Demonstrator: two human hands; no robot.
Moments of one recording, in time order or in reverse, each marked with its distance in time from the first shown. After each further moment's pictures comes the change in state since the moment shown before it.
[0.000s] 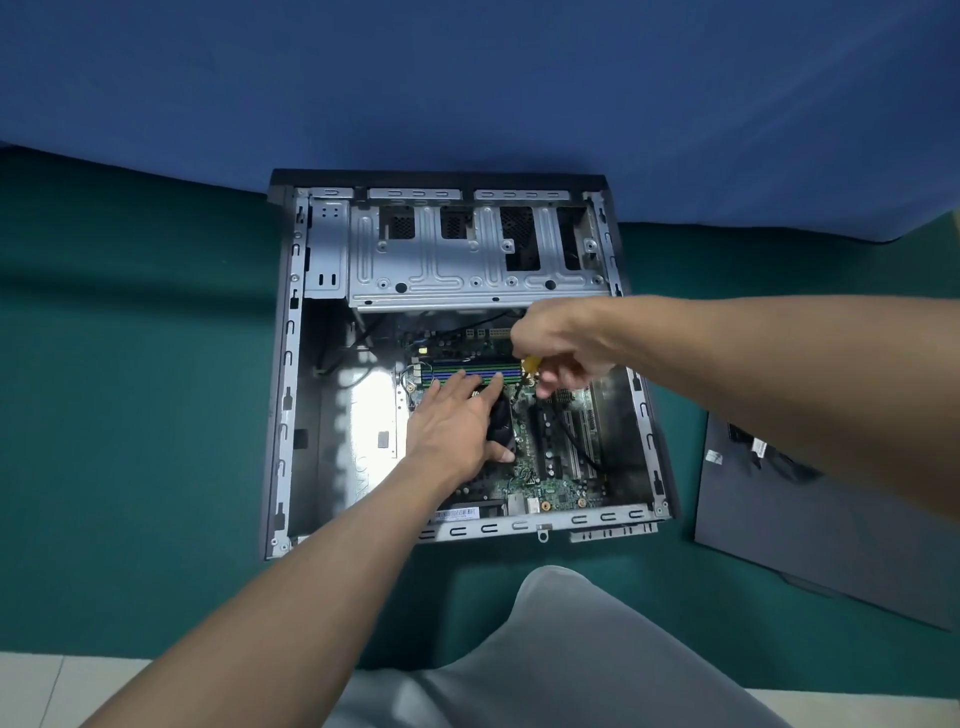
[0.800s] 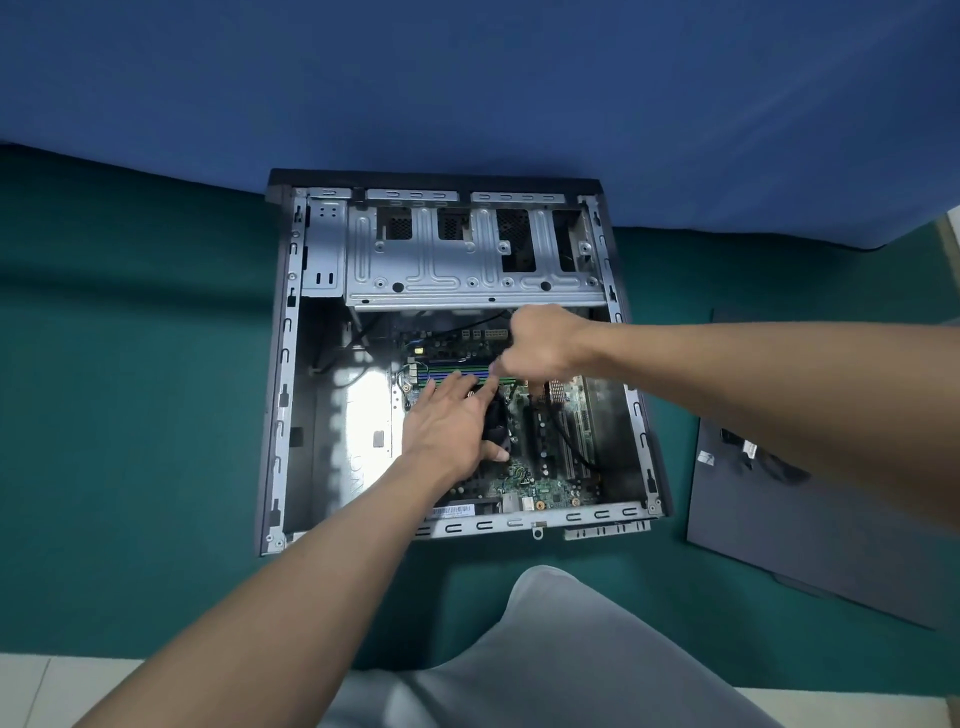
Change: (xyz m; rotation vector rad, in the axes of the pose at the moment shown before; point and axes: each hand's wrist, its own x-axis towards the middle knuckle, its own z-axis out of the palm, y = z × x) left_hand 0.000 0.000 0.001 0.002 0.006 0.007; right_hand -0.004 0.010 0.008 -0.378 0.237 -0.355
